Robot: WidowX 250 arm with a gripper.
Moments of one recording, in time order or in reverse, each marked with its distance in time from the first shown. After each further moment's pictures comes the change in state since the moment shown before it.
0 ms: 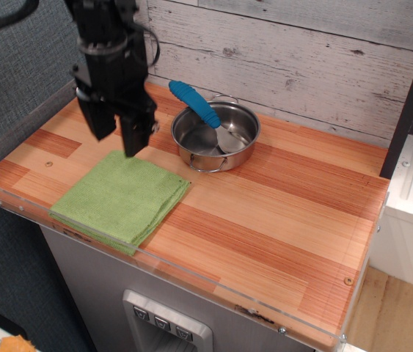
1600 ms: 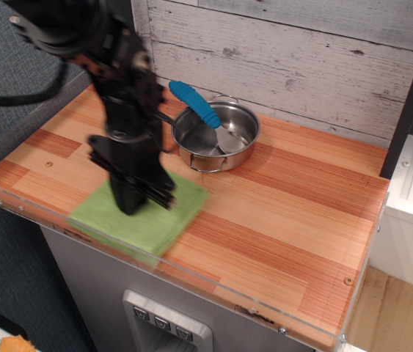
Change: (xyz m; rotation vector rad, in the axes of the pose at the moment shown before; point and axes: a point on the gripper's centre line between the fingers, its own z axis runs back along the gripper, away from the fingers) arm -0.024 -0.062 -0.048 0.004 0.045 -0.030
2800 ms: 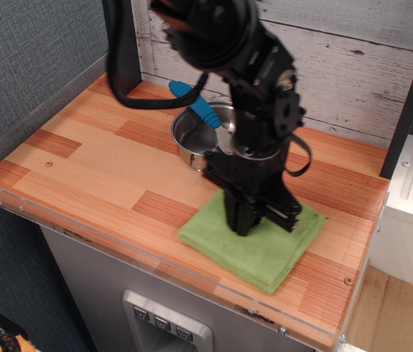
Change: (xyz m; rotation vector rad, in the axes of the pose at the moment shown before) arm 0.055 -0.097 0.008 -0.051 -0.060 -0.085
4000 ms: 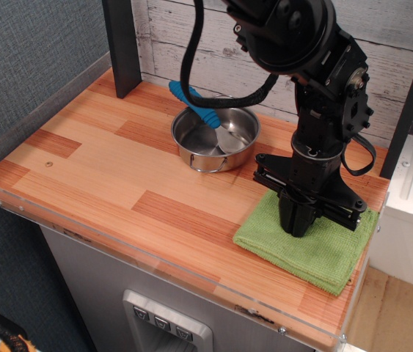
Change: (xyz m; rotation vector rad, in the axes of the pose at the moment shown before) arm 0.023 -0.040 0.001 -0.042 0.013 0.093
